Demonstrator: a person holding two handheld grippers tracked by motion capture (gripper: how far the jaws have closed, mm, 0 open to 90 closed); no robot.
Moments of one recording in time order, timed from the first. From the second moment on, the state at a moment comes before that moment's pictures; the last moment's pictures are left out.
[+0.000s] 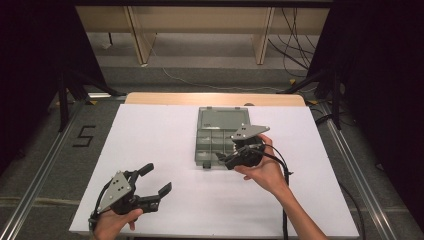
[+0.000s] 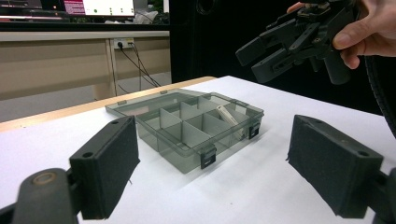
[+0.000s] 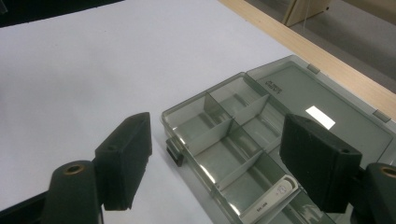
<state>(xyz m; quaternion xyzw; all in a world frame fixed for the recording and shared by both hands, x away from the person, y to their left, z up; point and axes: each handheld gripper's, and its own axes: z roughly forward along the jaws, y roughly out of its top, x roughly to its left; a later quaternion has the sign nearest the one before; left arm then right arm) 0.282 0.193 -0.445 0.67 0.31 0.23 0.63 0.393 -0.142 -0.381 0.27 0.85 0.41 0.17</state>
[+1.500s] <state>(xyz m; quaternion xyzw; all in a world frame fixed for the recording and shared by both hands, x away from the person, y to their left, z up) 0.281 0.192 -0.445 0.68 0.31 0.23 0.63 0.353 -0.168 -0.394 0.28 0.80 0.51 0.18</state>
